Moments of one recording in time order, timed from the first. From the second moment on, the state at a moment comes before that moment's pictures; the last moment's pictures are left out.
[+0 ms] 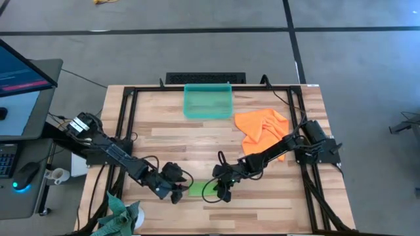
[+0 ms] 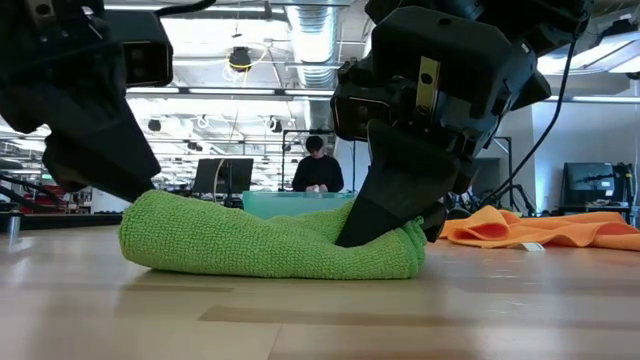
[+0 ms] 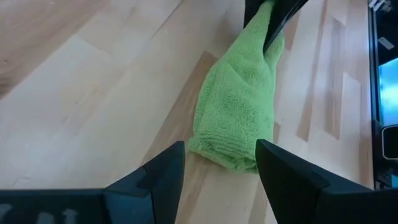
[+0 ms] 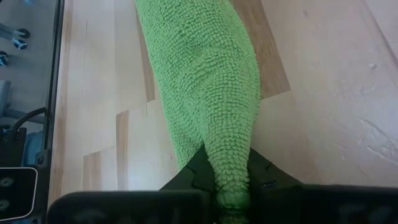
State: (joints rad) left arm -0.62 1.57 0.65 0.10 -0.42 -1.03; right arm 0.35 2.00 1.01 0.17 -0.11 0.65
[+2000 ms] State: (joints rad) left arm -0.53 1.72 0.65 0.32 -0.26 -0.69; right arm 0.34 2.00 1.00 0.23 -0.10 0.61
